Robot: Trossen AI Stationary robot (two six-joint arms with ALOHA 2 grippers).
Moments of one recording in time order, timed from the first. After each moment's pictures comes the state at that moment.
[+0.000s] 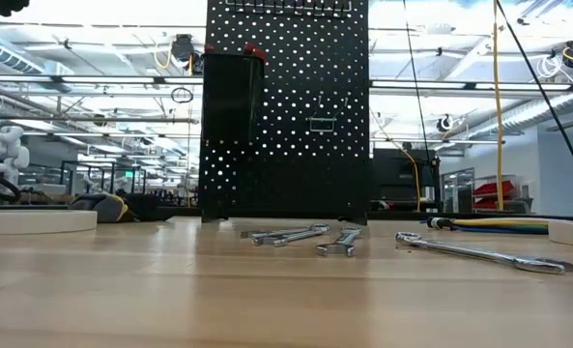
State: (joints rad) left arm -0.37 0.97 0.46 0.75 0.18 -0.38; right arm 0.66 2.02 2.07 -0.98 1.21 0.99
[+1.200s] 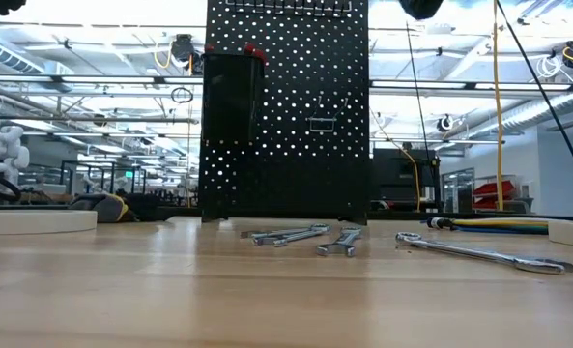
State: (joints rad) left arm -0.40 0.98 0.46 0.78 0.01 -0.40; right arm 0.40 1.22 0.75 0.48 0.27 0.53
